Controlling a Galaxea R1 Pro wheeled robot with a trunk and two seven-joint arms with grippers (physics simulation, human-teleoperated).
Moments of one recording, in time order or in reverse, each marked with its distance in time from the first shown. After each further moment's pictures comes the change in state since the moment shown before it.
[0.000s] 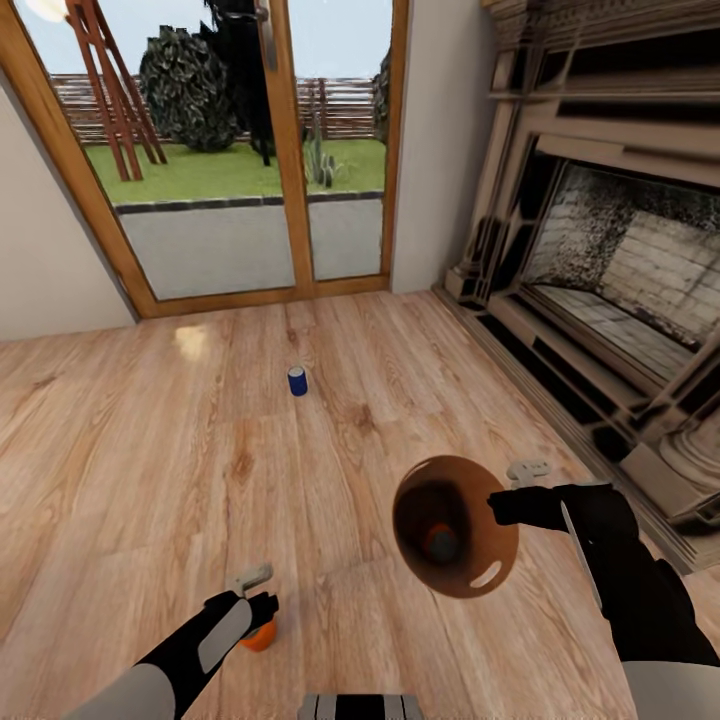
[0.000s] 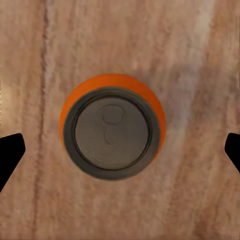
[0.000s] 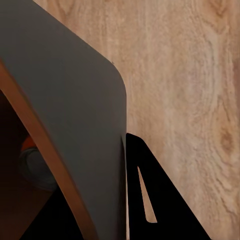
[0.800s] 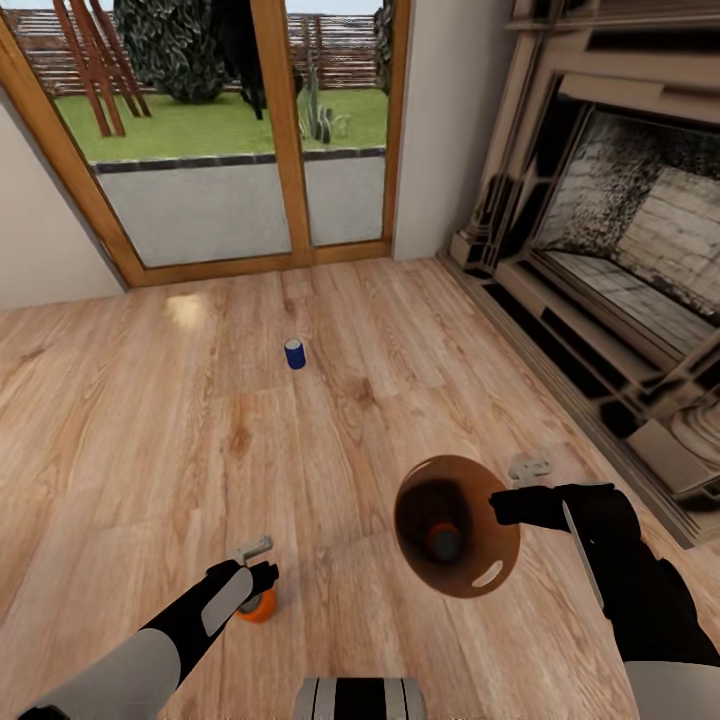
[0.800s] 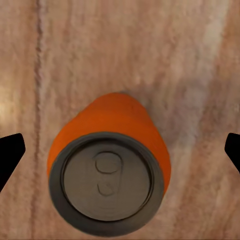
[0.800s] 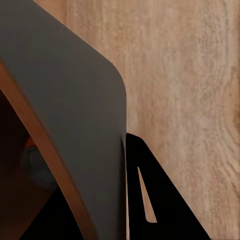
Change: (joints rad) left arm -0.081 0.007 -0.001 0.001 0.000 0.015 0.007; right arm 0.000 -0.005 0.000 -0.002 -0.001 0.000 0.000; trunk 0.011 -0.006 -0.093
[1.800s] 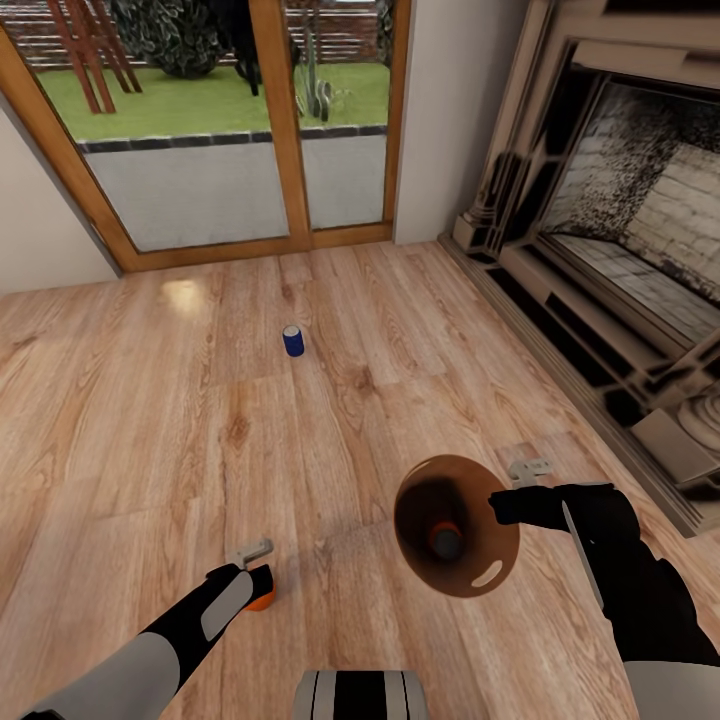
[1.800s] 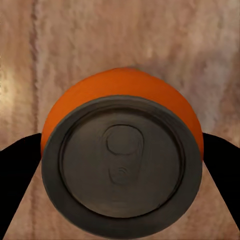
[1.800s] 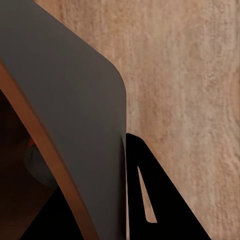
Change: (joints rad) left arm 0.010 0.000 -0.007 0.001 0.000 -0.007 -0.006; right arm 0.000 0.001 0.000 0.000 0.001 -0.001 0.000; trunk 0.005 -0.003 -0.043
